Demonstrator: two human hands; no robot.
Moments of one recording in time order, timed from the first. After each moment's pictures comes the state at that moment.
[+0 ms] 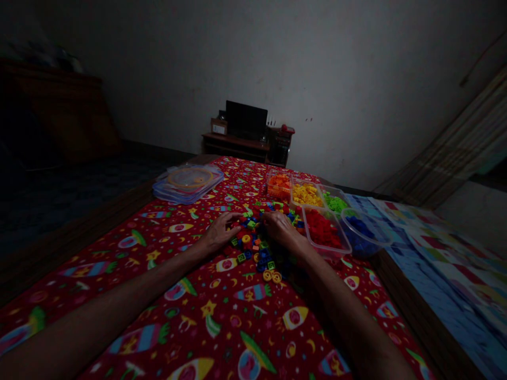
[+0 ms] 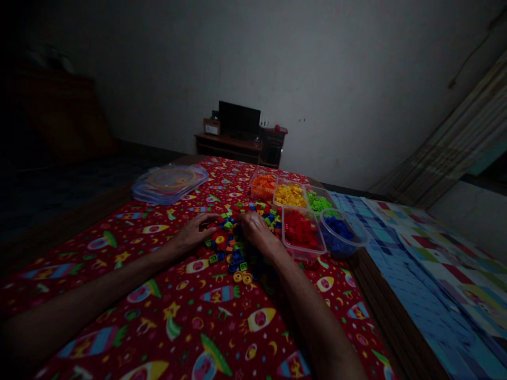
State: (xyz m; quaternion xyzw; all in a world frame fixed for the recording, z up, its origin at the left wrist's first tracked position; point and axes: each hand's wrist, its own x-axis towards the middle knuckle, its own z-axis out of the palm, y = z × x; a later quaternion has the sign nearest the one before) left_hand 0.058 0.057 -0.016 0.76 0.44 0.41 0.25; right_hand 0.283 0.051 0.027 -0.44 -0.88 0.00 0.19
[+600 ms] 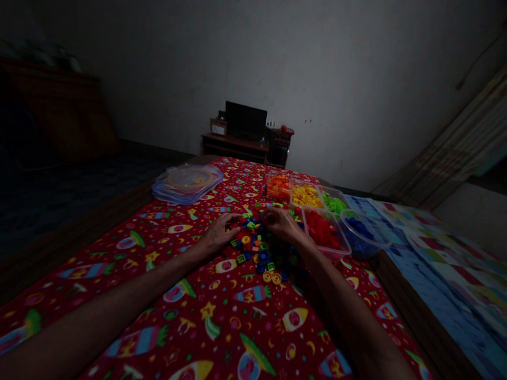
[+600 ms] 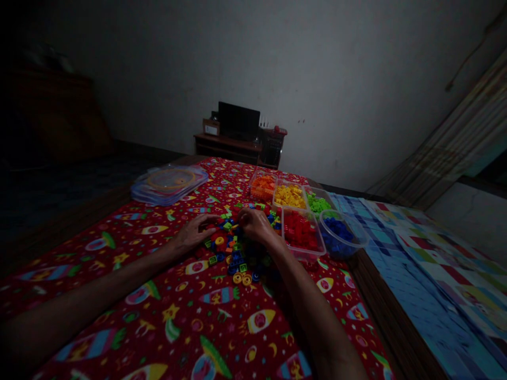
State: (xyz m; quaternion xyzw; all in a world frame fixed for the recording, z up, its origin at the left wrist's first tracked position) left_hand 0.058 0.054 -0.013 0.76 0.45 0.40 0.24; right_hand 0.281 0.052 0.041 -0.47 -0.82 0.17 0.28
